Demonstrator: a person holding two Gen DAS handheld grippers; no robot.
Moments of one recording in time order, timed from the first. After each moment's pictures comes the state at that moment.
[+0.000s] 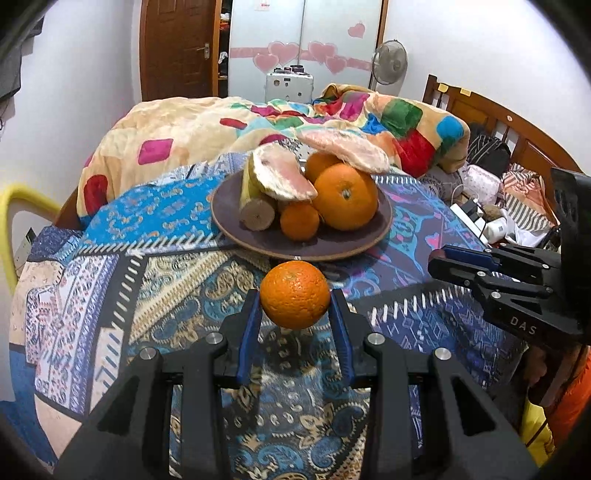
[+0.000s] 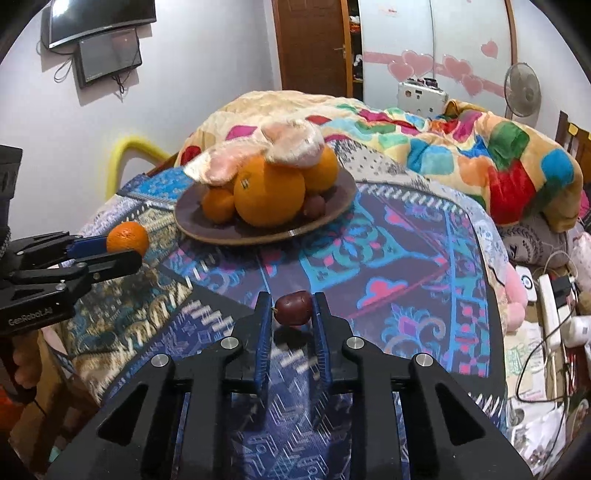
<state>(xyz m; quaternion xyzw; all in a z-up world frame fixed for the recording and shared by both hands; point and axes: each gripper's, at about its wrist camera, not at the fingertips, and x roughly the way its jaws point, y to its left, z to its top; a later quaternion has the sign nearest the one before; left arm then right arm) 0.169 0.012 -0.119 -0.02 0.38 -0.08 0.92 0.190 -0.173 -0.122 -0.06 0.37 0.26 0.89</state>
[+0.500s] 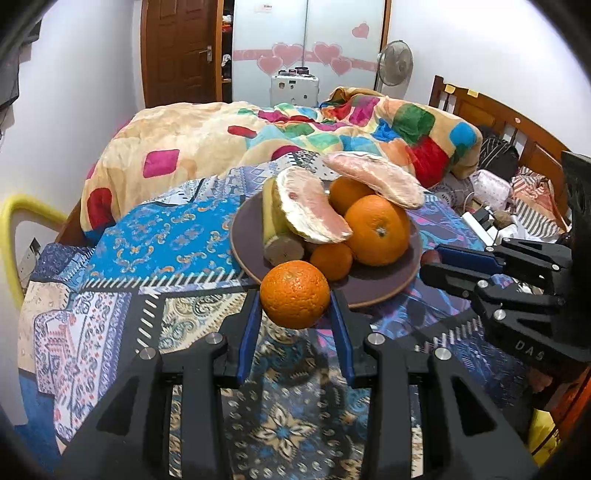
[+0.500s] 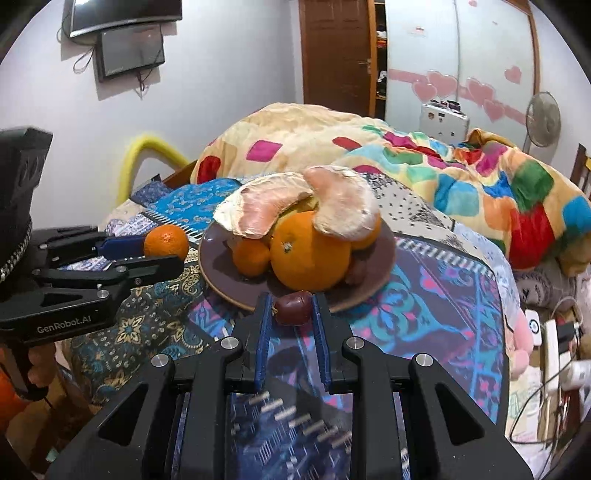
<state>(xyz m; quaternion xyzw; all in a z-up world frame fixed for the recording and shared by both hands) 0.207 0.031 -0.109 -0.01 0.38 -0.07 0.92 0.215 -0.131 -0.104 -0.09 0.35 0.29 0.89</state>
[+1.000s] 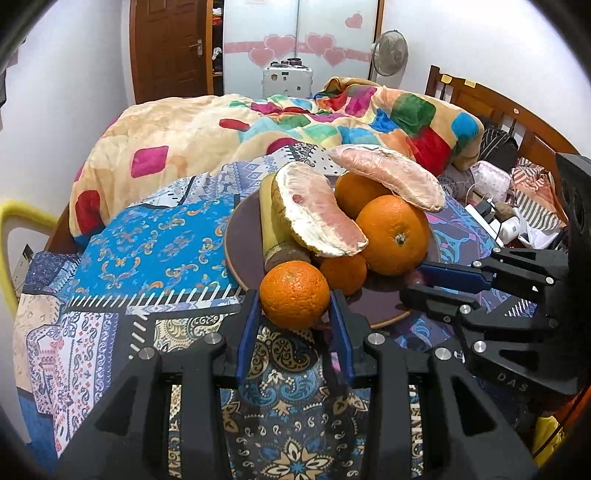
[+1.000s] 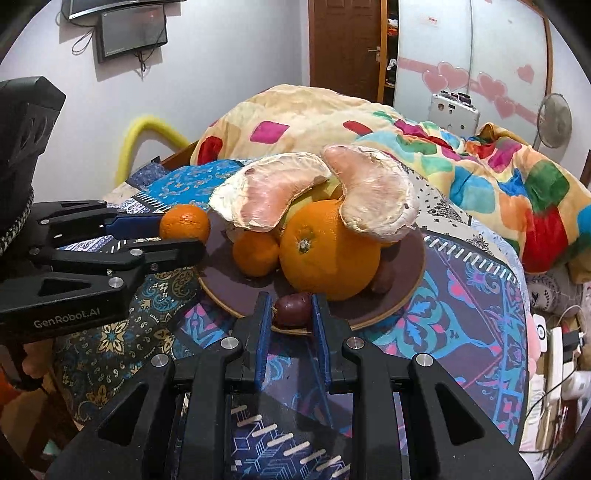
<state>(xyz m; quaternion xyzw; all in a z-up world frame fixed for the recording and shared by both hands) 0.232 0.031 -0.121 0.00 0.39 -0.08 0.92 0.231 -0.113 -0.121 -0.10 0.37 0.29 0.87</state>
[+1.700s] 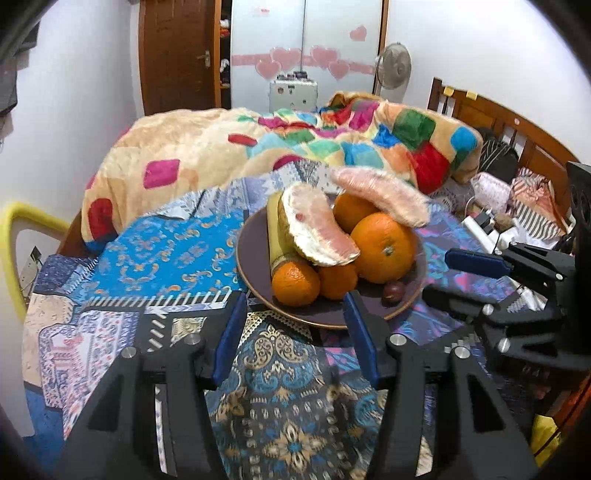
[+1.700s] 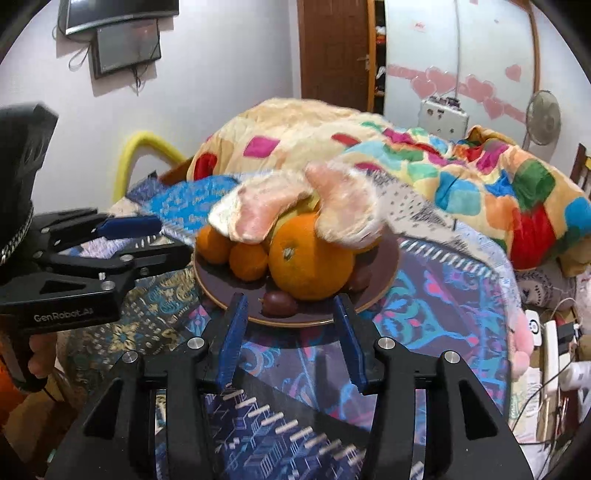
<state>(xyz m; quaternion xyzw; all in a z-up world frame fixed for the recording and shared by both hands) 0.205 0.035 -0.092 0.00 0.36 -0.07 0.93 0.218 -0.135 -0.099 -0.08 0.35 0.28 0.89</state>
